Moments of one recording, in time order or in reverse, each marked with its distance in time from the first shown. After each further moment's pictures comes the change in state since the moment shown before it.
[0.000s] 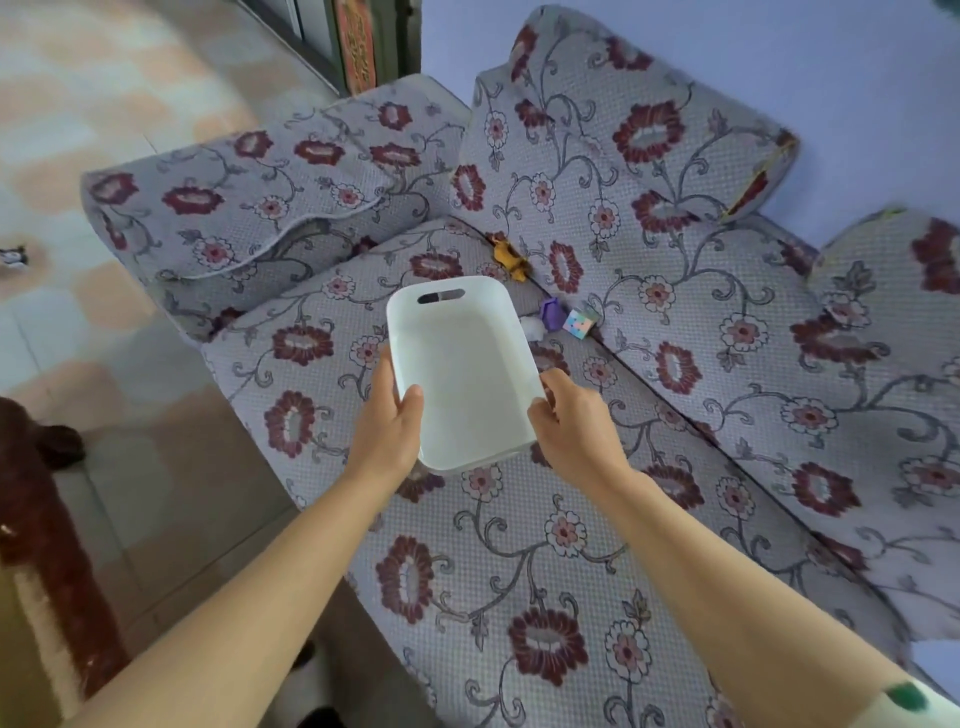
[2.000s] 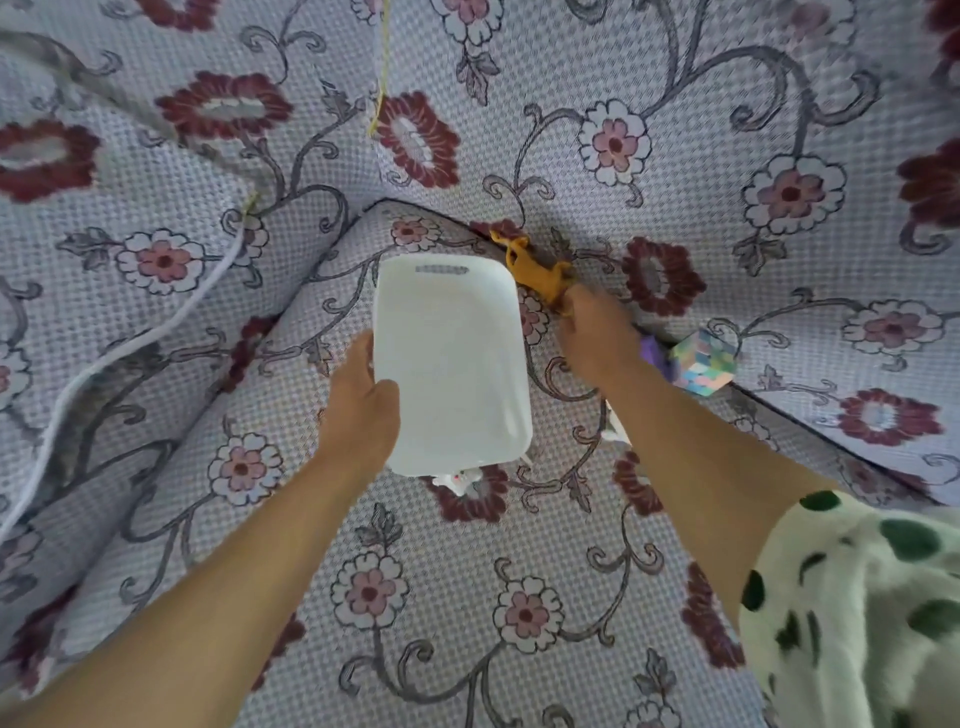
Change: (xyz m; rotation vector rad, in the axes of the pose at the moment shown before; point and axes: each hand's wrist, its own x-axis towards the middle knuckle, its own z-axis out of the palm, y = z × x) left_hand 0.522 -0.114 0.026 0.187 -0.288 -0.196; right_hand 0.501 0.169 0.193 -0.335 0.040 0.424
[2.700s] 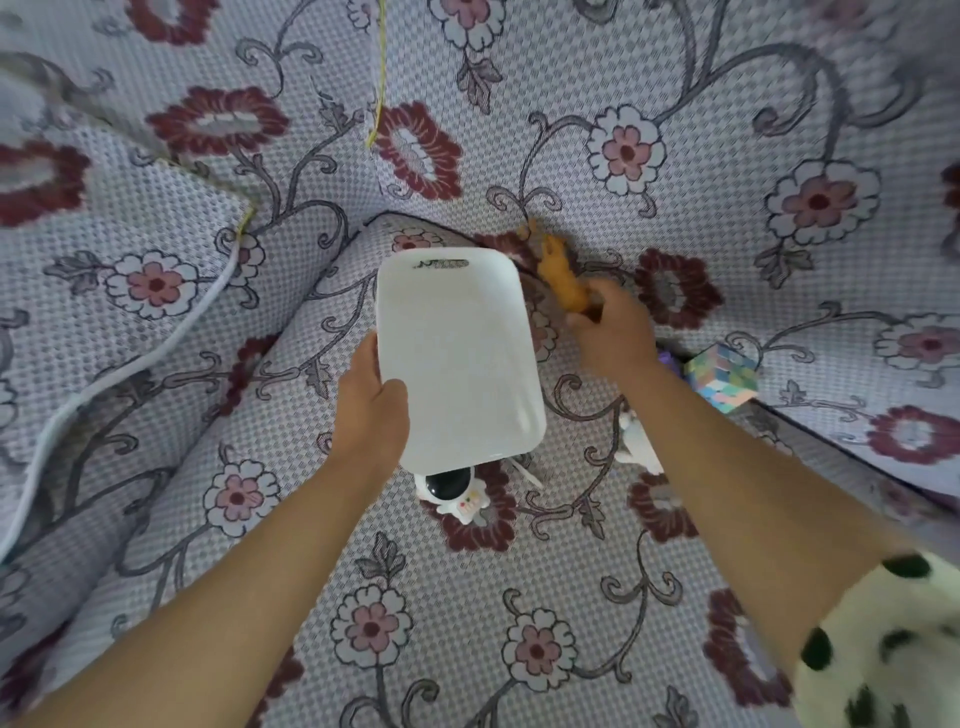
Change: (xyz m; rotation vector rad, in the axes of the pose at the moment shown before) left_hand 0.022 0.007 0.010 -0.080 0.023 -0.030; right_hand 0.017 0.005 -0.004 0.438 0.031 0.140
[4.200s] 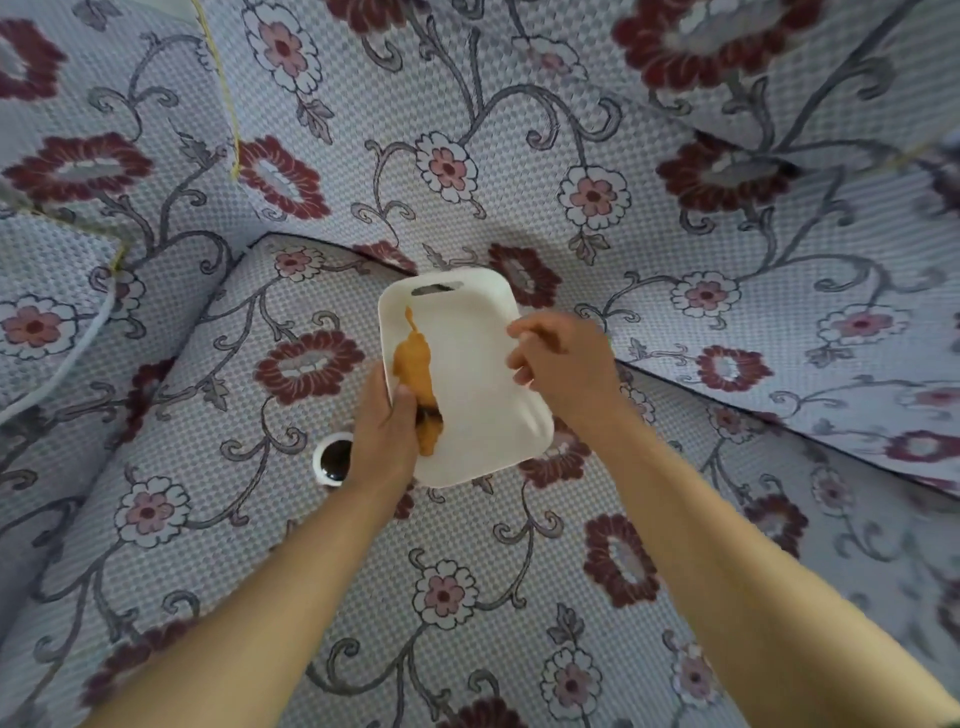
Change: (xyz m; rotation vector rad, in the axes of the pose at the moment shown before) left_hand -0.084 0.032 0.088 -0.075 -0.187 0.060; right_hand -0.123 -0.013 -0.122 0.376 0.011 0.159
